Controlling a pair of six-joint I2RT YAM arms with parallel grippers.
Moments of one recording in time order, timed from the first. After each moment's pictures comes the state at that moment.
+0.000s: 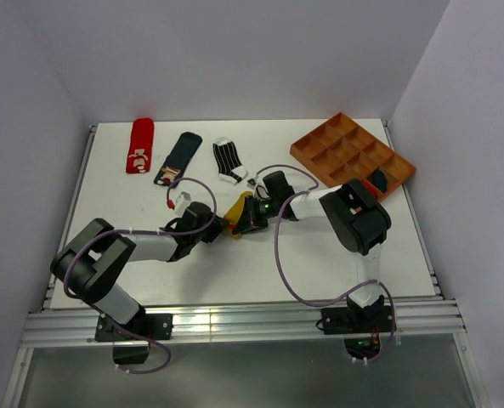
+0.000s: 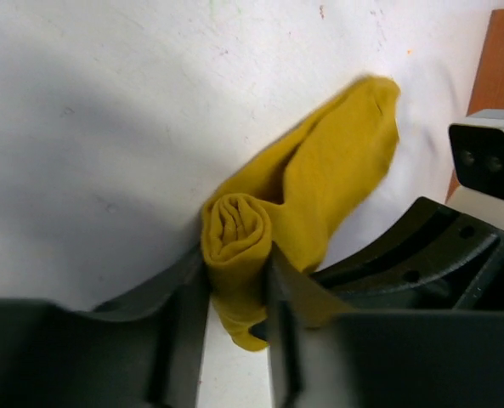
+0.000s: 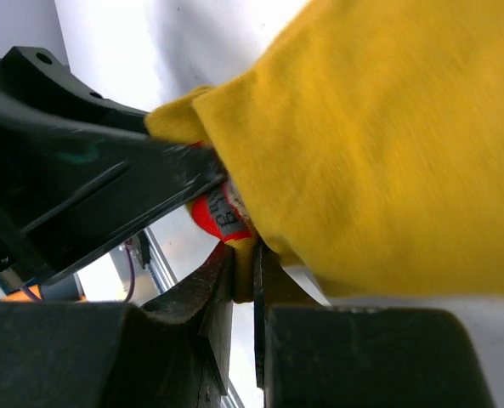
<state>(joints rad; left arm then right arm) -0.67 1.58 0.54 0.35 -0.20 -1.34 0.55 1.99 1.00 0.14 -0.77 0.66</state>
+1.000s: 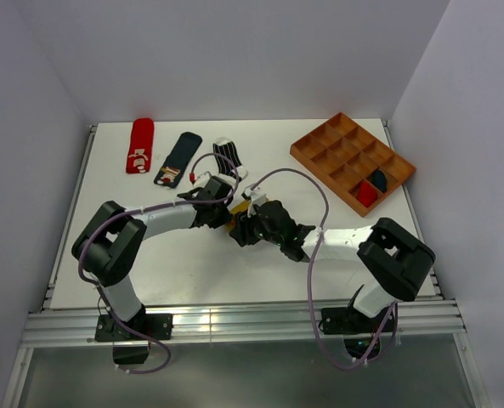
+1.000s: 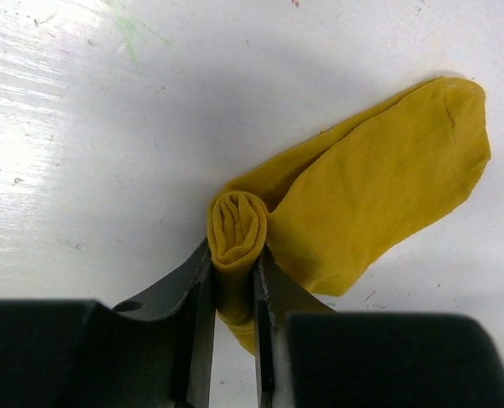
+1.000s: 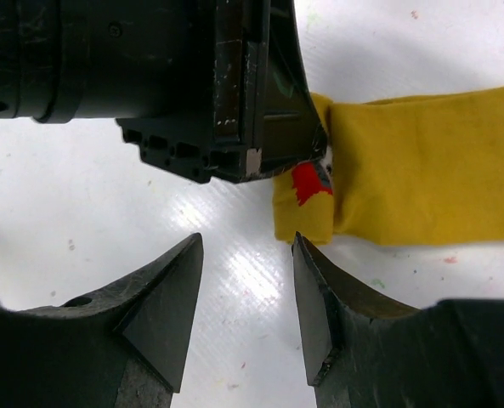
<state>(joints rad) -0.67 1.74 0.99 -0.24 -0.21 -1.03 0.86 1.54 0.65 0.42 -0.03 0.37</state>
